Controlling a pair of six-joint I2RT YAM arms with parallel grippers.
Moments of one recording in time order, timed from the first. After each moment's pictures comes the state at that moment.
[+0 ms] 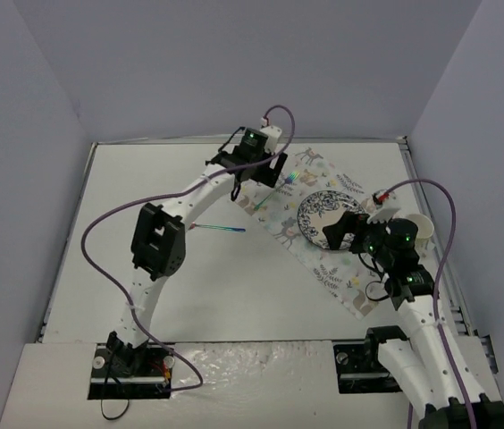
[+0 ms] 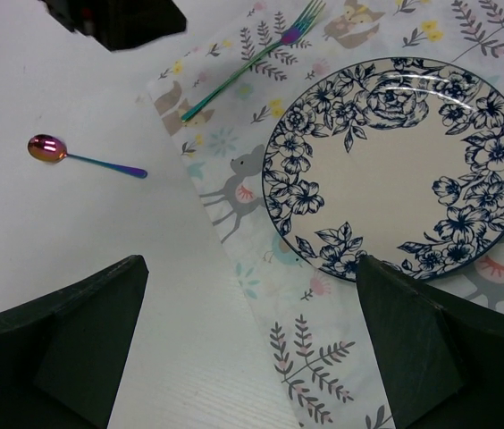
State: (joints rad) left arm -0.61 2.30 2.12 -0.51 -0.02 -0.01; right arm 0.08 0.69 0.52 -0.18 -0.30 0.29
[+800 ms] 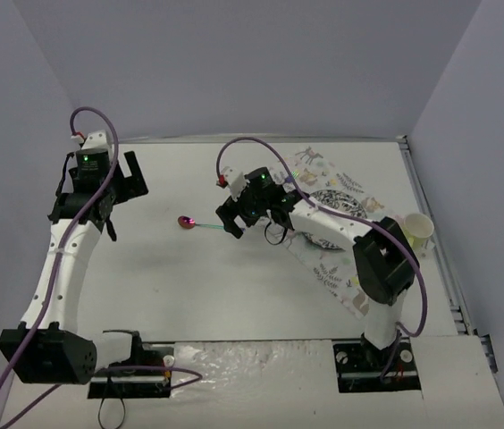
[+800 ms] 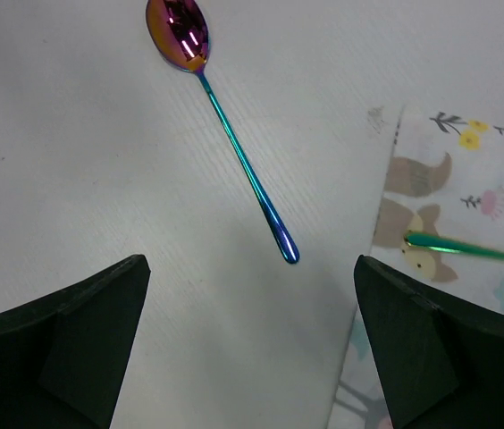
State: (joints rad) left arm -0.04 1.22 1.29 -0.68 -0.15 -0.26; right arm 0.70 1.85 1.34 -0.19 -0.23 -0.18
